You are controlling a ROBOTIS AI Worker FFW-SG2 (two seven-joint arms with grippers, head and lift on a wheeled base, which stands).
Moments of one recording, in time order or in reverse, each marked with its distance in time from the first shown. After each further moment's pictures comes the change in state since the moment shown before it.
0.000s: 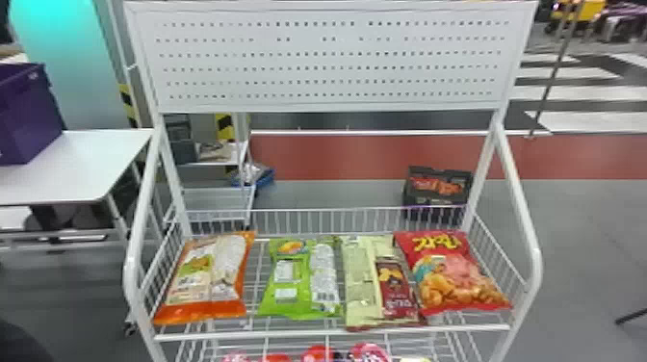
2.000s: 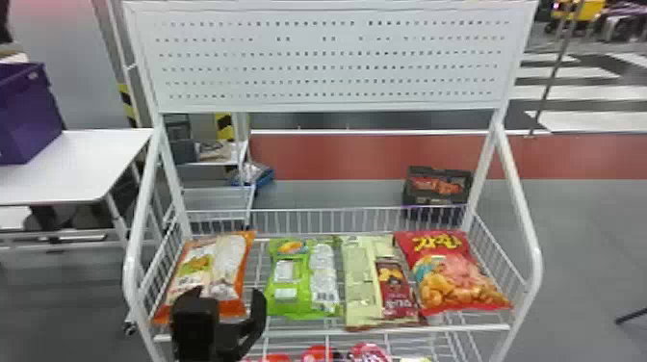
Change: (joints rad) left arm -0.729 -0.117 -0.182 0.340 0.115 0.559 -0.018; right arm -0.006 0.002 0.023 0.000 0.006 -0.003 0.000
